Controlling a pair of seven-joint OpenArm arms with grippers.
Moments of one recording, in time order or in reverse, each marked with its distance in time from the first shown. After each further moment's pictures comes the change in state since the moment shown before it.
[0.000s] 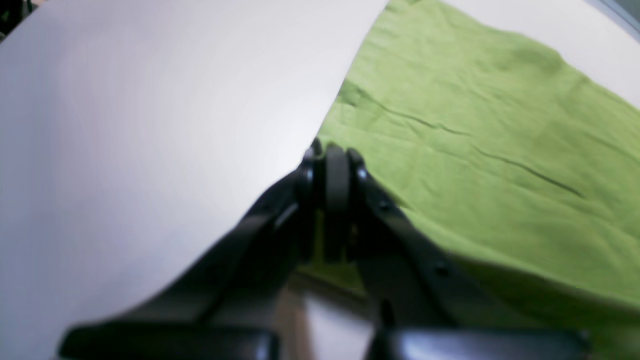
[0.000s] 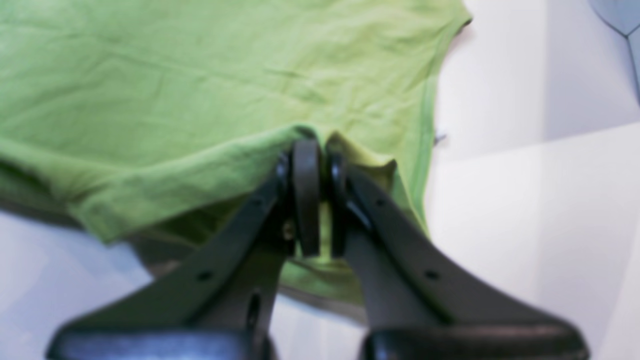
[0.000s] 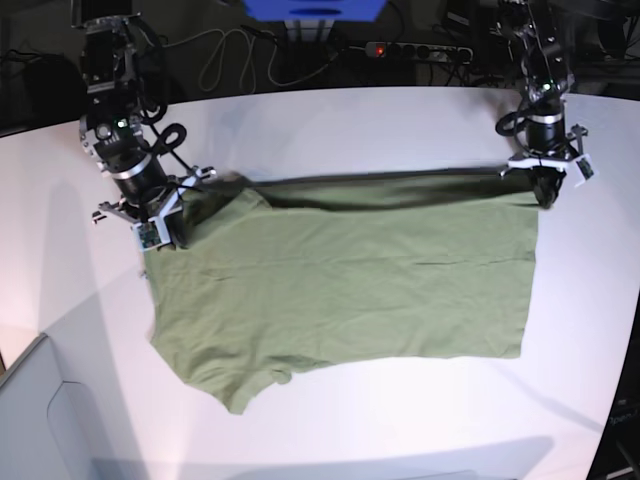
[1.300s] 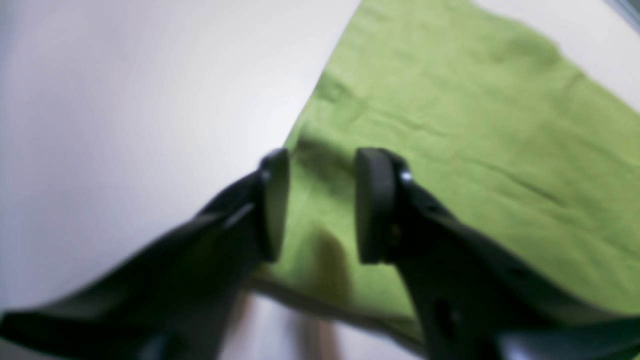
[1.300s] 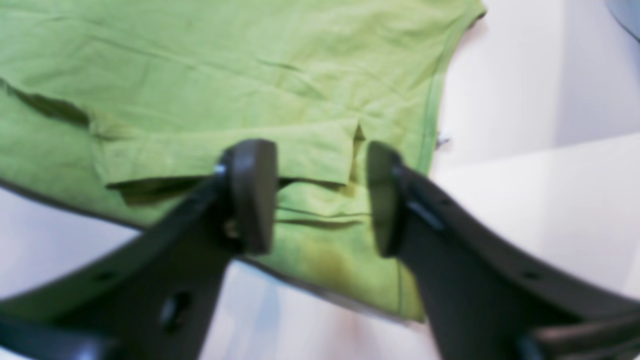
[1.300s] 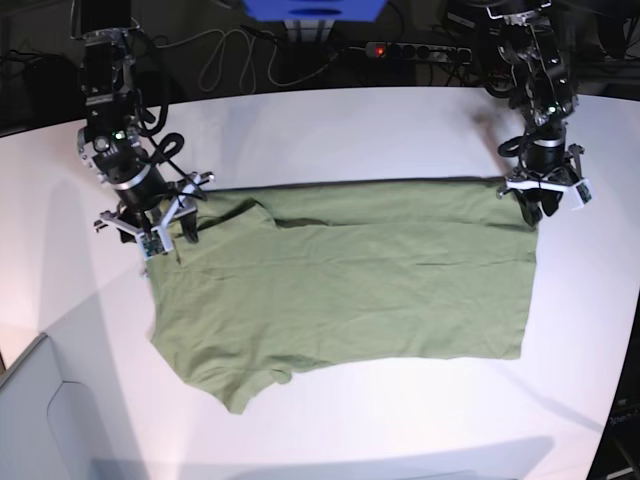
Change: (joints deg) left arm -5.2 -0.2 -0.3 2.0 -0.1 0.0 10.0; right arm 2.5 0.0 0.4 -0.6 -0.1 3.2 -3.4
